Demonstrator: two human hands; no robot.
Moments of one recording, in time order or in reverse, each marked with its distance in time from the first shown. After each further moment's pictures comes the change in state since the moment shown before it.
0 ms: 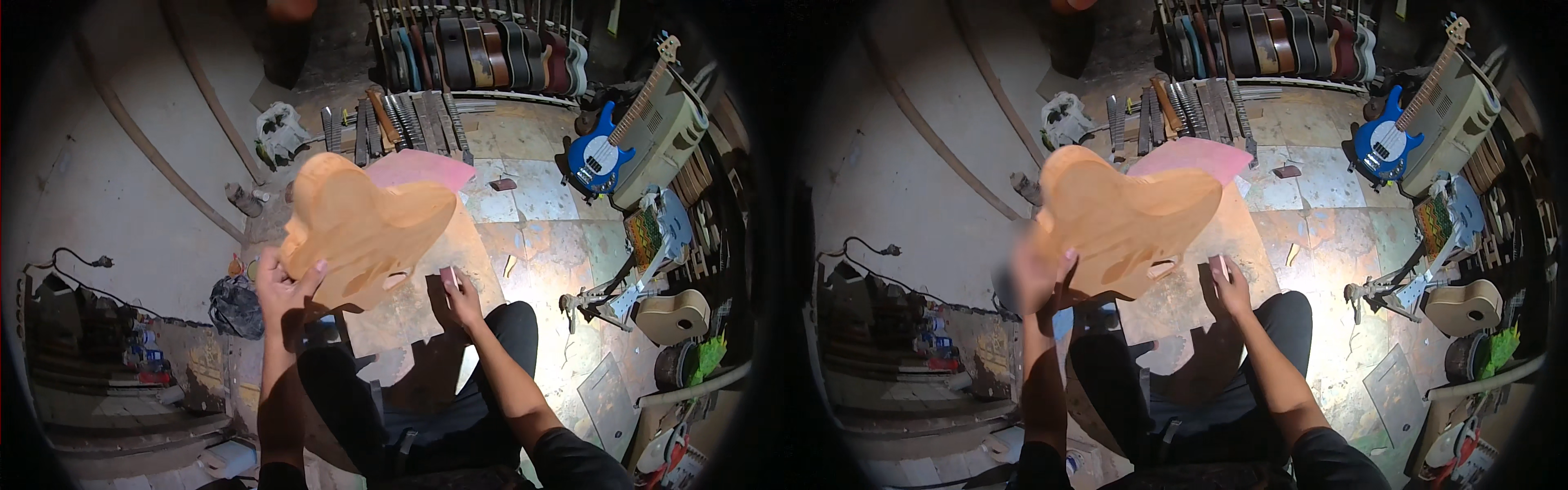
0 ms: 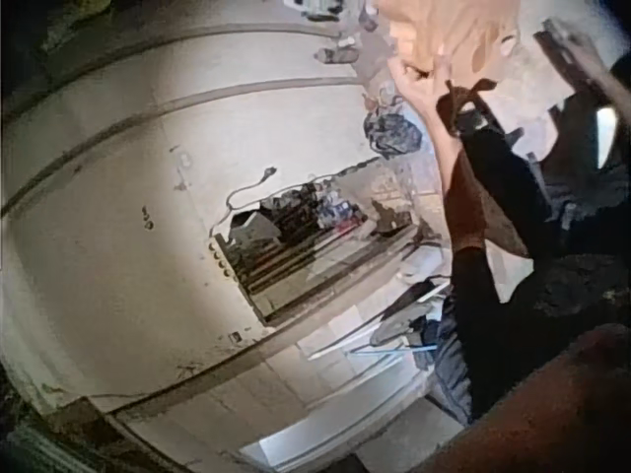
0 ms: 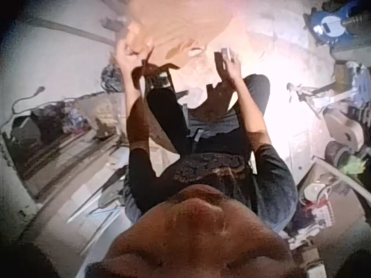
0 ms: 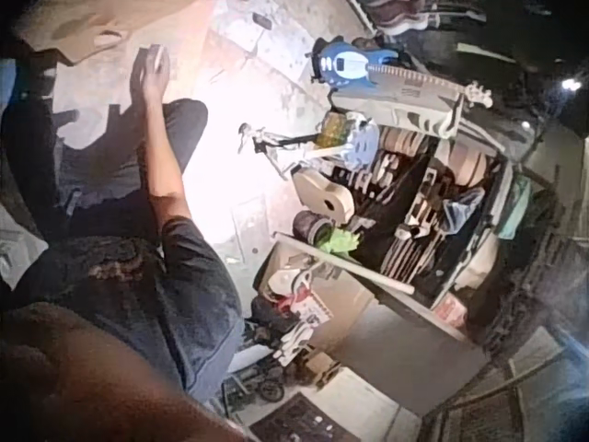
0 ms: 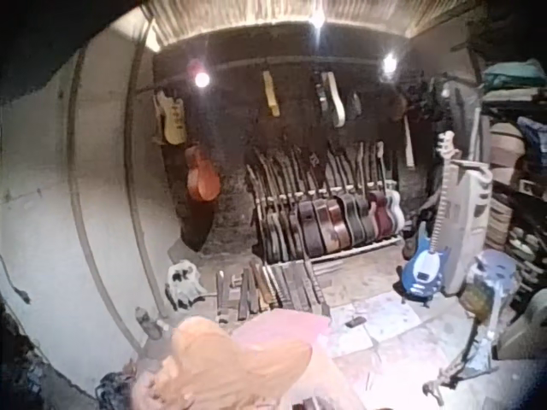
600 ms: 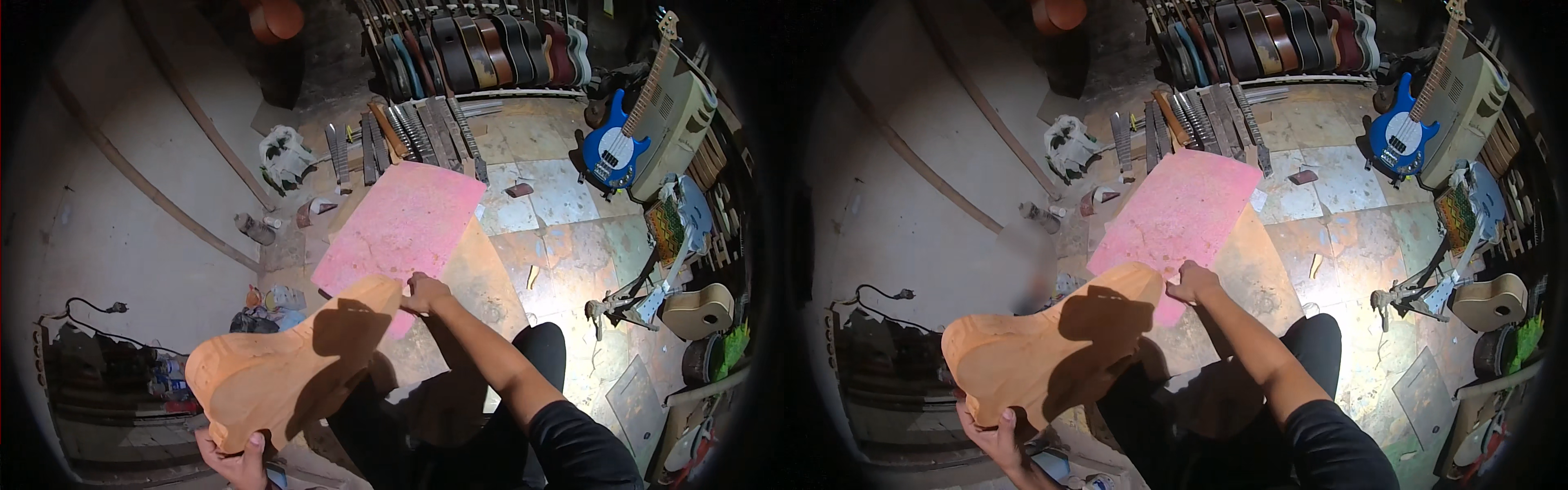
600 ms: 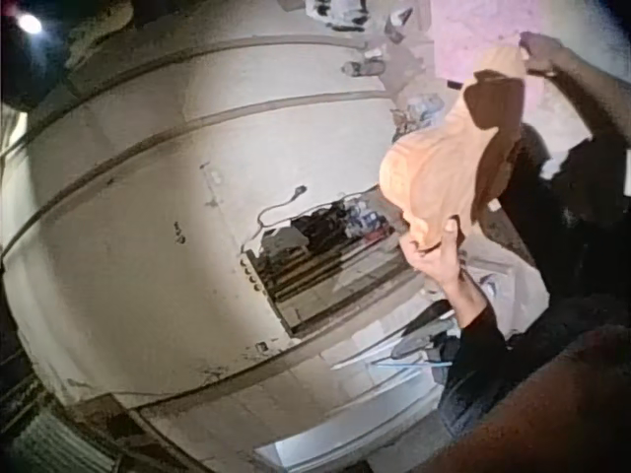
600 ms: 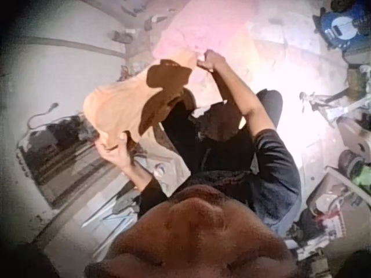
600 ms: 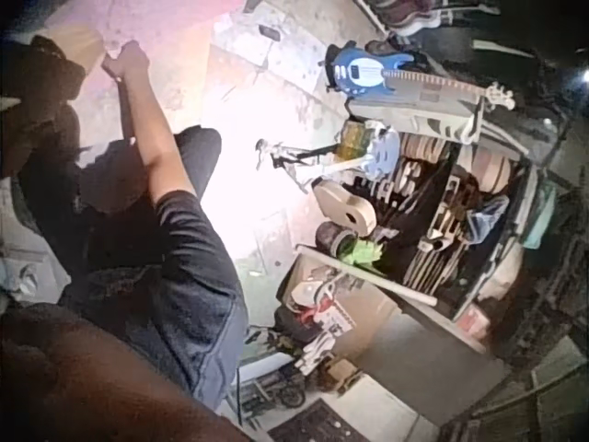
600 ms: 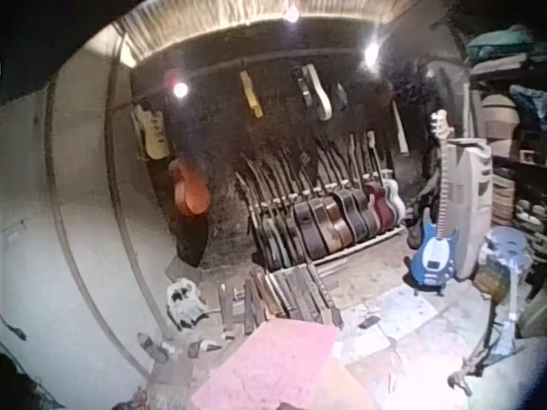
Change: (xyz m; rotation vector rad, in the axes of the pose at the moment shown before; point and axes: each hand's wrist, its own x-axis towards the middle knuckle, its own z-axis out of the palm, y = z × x) left_hand -0.125 0.087 -0.124 0.547 0.335 0.077; right_hand 0.106 -0.081 0.124 -0.790 -0.613 0.053
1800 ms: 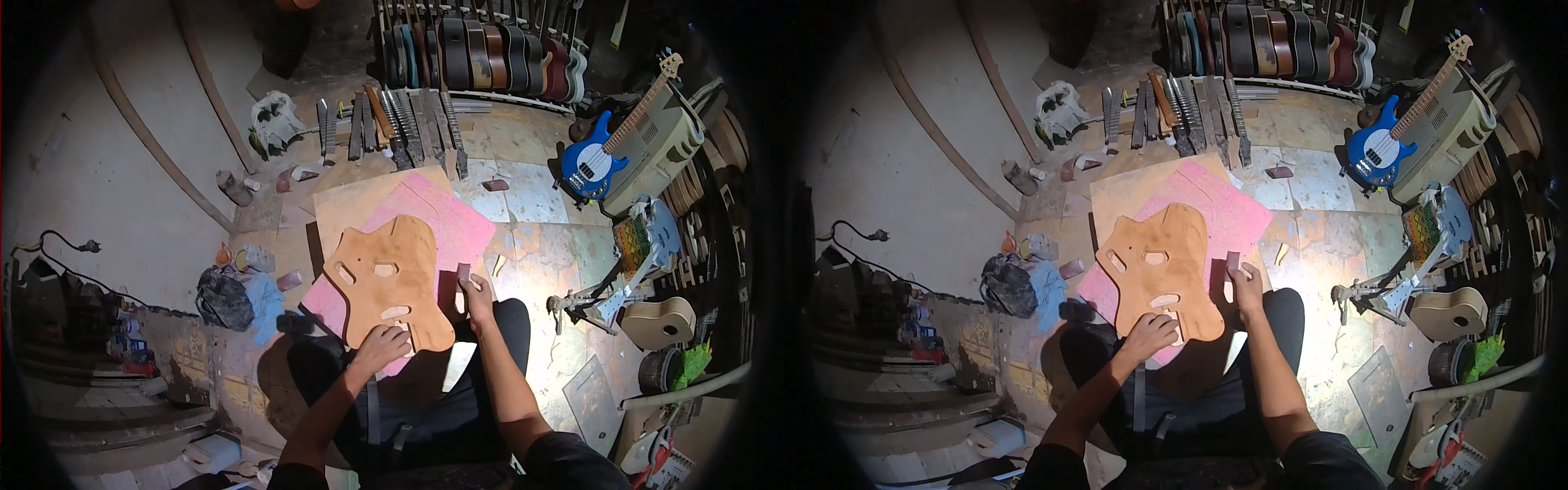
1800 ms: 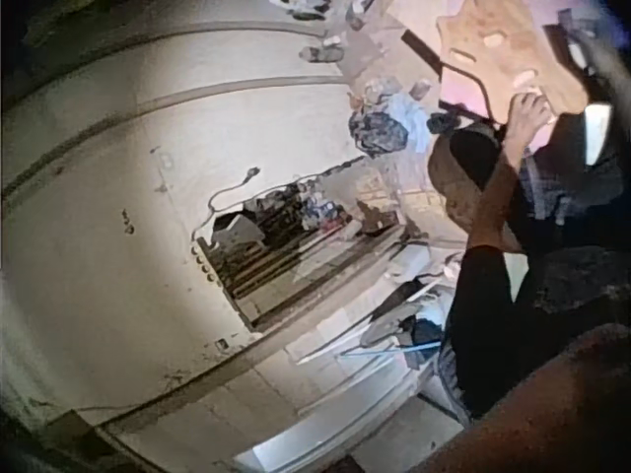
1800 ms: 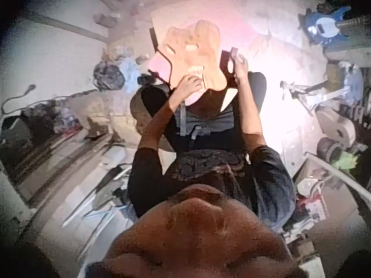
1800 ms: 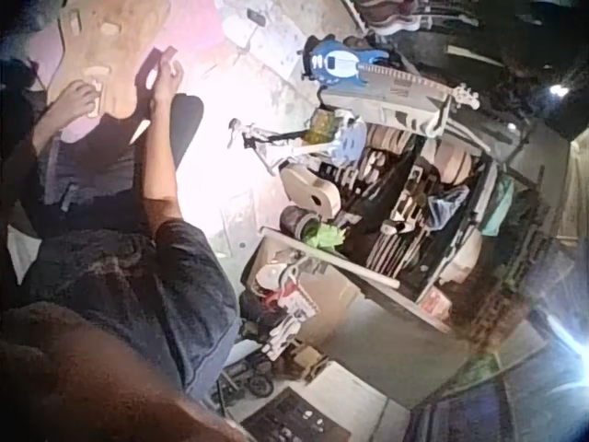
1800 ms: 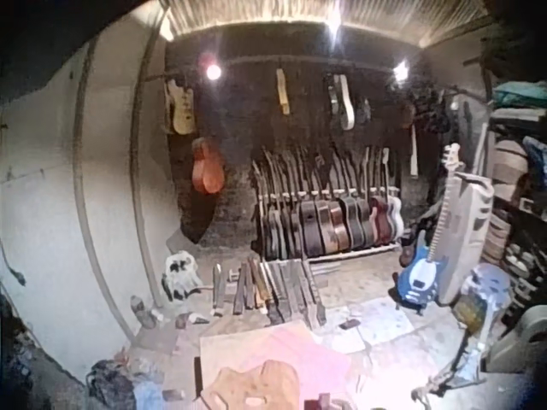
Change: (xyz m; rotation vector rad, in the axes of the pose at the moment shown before) left_hand -0.136 -0.186 0.266 0.409 -0.926 1.083; right_hand -0.158 0.131 0.028 1.166 0.633 0.248
